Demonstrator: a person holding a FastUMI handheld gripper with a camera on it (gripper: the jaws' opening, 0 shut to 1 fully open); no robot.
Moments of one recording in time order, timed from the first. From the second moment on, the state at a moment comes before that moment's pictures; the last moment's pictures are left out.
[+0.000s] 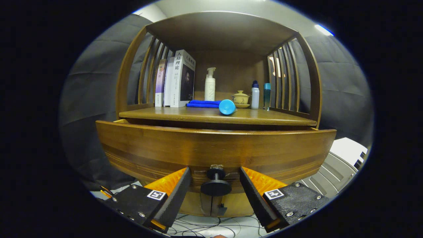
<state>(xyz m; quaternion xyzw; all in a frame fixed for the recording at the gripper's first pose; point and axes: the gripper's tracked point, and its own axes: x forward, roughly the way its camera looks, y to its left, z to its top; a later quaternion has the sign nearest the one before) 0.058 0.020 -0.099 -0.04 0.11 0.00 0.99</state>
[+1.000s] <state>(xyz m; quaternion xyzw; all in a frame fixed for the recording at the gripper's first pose) 0.113 0.024 -0.103 -0.05 0.13 0.00 0.99</state>
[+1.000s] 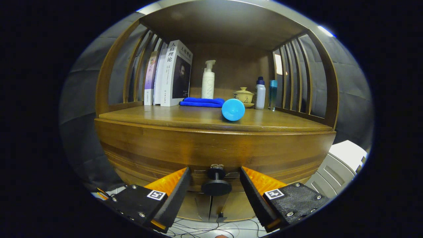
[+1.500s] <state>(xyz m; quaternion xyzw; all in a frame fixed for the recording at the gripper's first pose) 0.051 0.021 -0.027 -0.01 0.09 0.06 0.99</state>
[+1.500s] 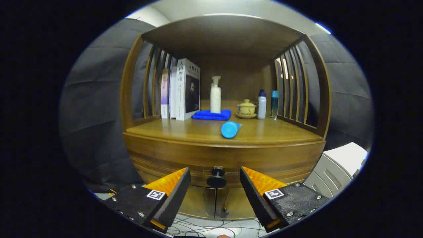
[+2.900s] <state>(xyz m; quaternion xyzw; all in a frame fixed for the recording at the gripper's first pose) -0.070 -0.032 0.012 0.00 0.02 0.04 1.00</state>
